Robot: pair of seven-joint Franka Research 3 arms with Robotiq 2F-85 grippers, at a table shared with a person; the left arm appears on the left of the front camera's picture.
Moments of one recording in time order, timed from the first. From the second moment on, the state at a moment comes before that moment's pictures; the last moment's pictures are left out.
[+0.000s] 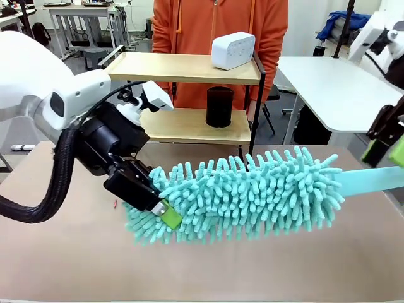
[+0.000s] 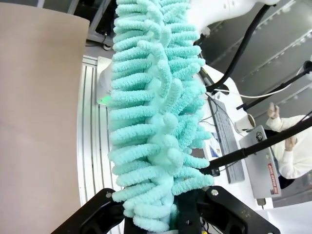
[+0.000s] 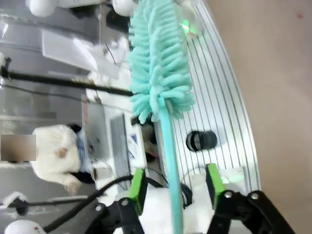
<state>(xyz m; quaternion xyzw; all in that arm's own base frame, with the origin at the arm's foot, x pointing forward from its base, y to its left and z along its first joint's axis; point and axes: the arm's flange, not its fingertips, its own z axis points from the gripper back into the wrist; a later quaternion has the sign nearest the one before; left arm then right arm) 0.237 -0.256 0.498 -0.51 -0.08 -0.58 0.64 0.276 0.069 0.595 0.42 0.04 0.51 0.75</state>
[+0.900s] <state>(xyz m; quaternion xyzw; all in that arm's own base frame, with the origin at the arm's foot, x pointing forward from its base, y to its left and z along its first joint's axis) 0.244 -0.078 0.533 -0.60 -0.16 -0.48 0.62 0.346 -0.084 0.414 0.66 -0.03 0.01 0.75</state>
